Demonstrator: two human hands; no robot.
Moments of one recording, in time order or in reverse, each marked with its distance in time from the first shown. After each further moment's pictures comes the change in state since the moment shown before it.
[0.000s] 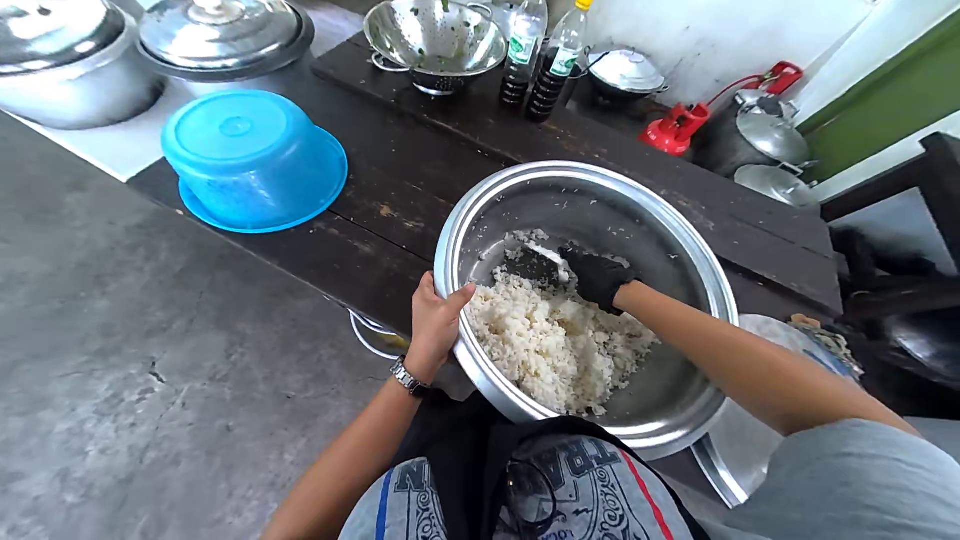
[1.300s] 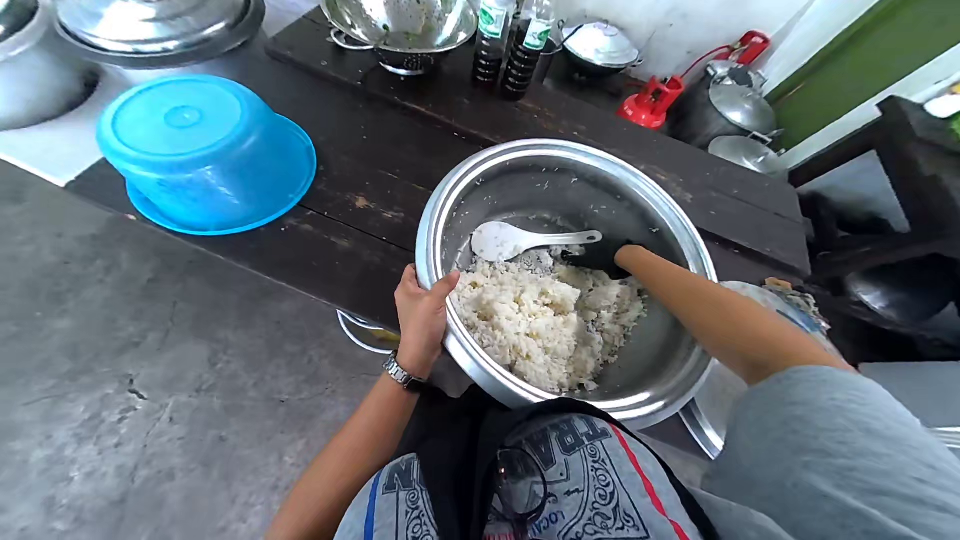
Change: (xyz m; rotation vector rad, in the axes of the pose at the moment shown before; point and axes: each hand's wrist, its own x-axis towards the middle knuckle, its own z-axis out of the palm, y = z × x) left_hand -0.006 0.001 0.005 -0.035 0.056 -0.034; right_hand 0.042 0.069 0.024 0.208 -0.078 0.181
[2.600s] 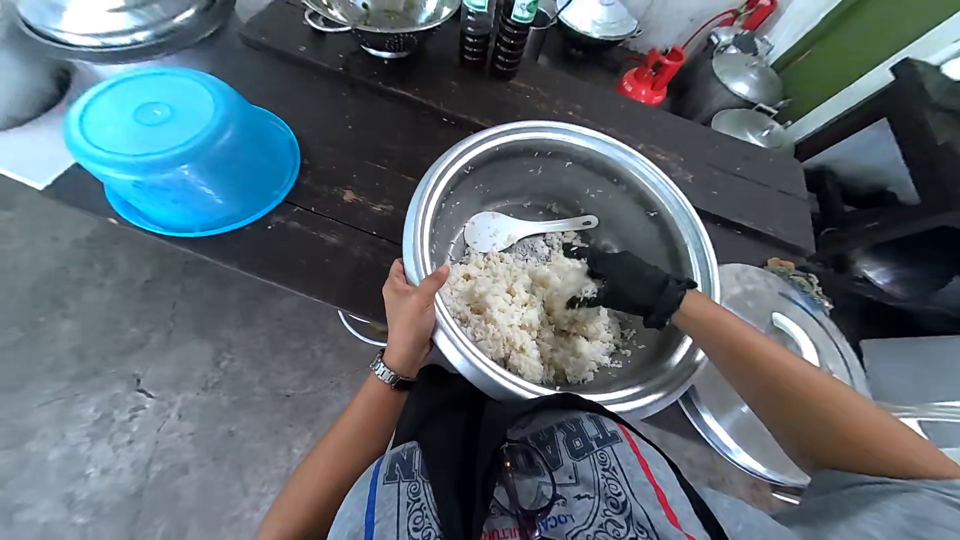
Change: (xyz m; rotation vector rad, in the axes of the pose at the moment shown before) left_hand 0.003 -0.001 -0.002 0.040 -0.029 0.026; right_hand -0.142 -0.022 -0.003 0.116 0.024 -0.336
